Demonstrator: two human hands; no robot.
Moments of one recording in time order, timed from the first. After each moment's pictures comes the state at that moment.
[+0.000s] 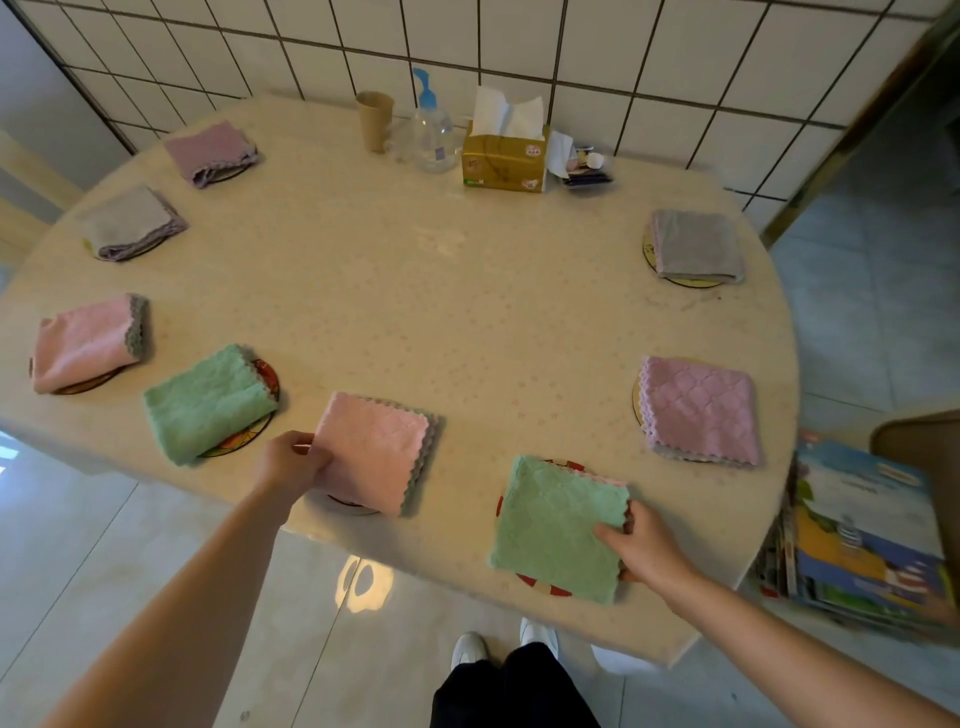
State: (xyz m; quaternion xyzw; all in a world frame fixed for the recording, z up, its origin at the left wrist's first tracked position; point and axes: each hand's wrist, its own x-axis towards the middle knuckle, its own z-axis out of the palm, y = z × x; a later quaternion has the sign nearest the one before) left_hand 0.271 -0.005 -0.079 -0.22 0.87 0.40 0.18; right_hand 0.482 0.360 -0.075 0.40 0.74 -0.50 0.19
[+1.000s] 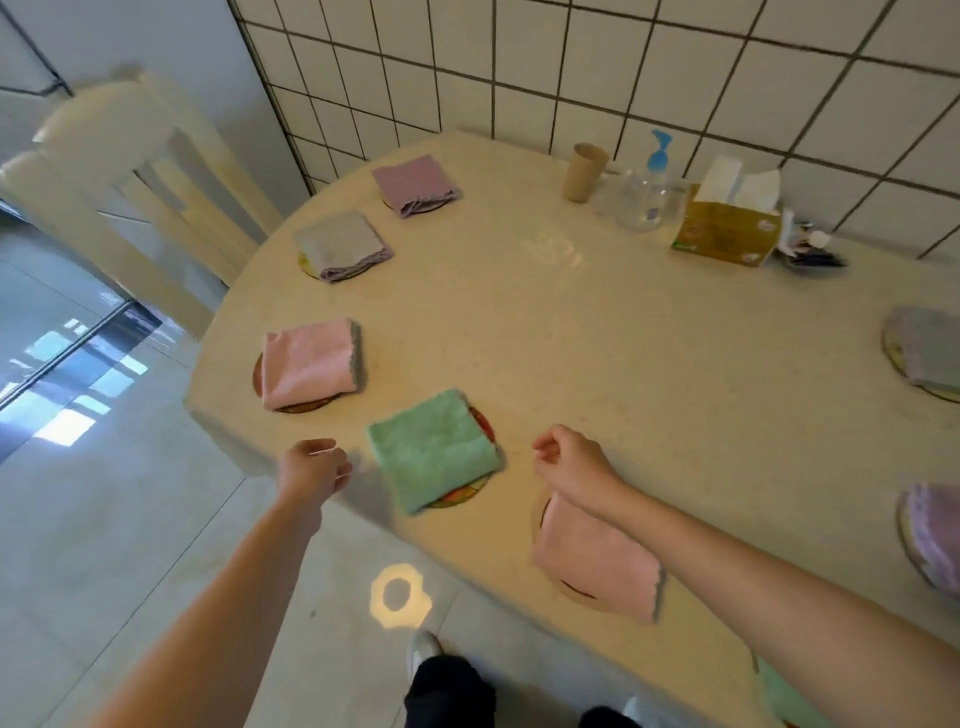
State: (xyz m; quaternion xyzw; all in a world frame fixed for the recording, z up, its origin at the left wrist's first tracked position) left_hand 0.163 -0.239 -0.057 -0.38 0.69 0.61 0.09; right_hand 0.208 0.070 -0.023 0.13 0.90 -0.38 0.18
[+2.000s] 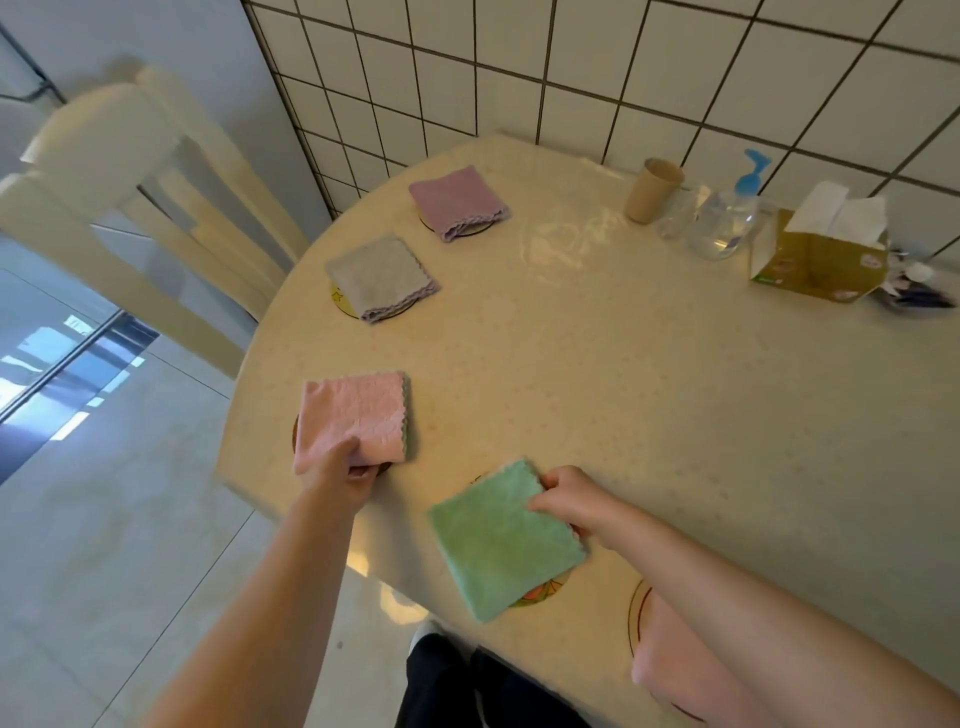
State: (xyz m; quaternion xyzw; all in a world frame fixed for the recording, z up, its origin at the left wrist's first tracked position) left_hand 0.021 -0.282 -0.069 -0.51 0.37 0.77 0.07; right_hand 0.096 -0.017 -0.050 0.25 0.77 -0.46 0.37
